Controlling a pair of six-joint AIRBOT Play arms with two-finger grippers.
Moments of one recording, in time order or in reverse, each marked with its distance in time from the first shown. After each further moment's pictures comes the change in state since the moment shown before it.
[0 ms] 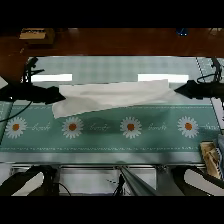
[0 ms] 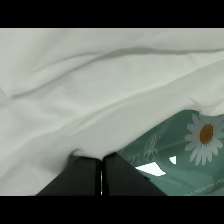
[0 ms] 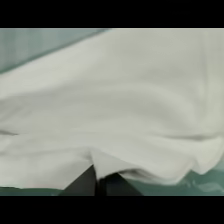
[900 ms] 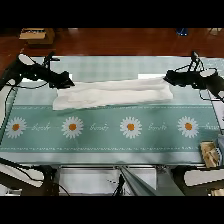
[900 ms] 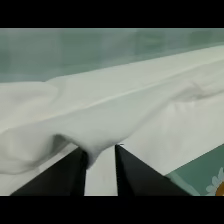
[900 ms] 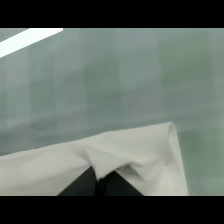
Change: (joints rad) left arm 0.016 -0.646 0.469 -0.060 -0.014 0.053; right arm 0.171 -0.391 0.203 -0.029 -0.428 0.048
